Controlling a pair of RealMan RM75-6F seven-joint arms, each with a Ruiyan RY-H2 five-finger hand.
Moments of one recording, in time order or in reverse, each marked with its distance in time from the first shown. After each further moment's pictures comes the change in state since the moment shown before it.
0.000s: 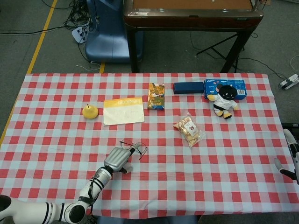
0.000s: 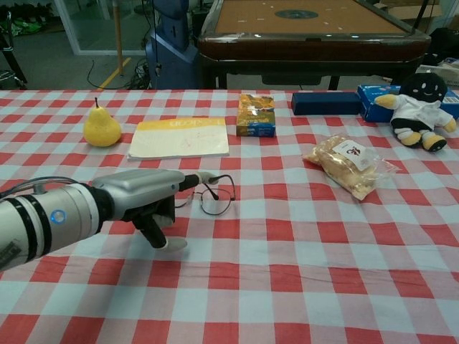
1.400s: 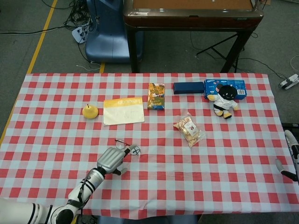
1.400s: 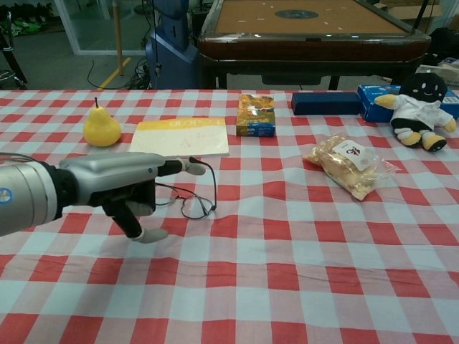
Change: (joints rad) left arm -0.031 0.183 0.086 -0.211 0.043 0.075 -0.064; right arm -0.012 -0.005 -0.002 0.014 -0.012 0.012 0.022
